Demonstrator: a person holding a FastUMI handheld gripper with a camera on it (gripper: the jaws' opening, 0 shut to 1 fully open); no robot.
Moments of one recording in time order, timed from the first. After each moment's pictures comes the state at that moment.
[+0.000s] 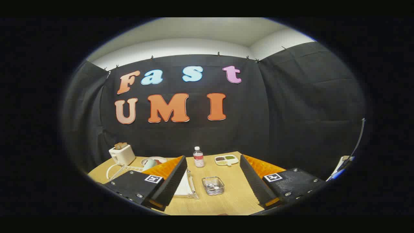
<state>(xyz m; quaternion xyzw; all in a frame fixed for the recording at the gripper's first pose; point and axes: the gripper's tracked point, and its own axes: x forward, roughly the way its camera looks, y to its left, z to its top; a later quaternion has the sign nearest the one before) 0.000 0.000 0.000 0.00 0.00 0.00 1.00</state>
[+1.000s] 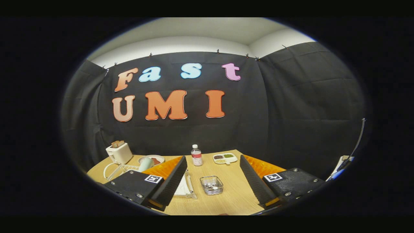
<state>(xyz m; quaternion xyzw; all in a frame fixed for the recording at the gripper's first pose) 0.012 0.003 -0.006 0.00 0.01 0.00 1.00</state>
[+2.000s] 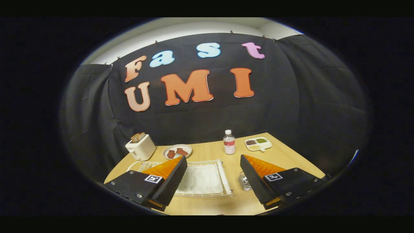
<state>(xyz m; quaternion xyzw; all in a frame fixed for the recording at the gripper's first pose) 0.077 0.139 -0.046 0.02 0.15 0.10 0.98</state>
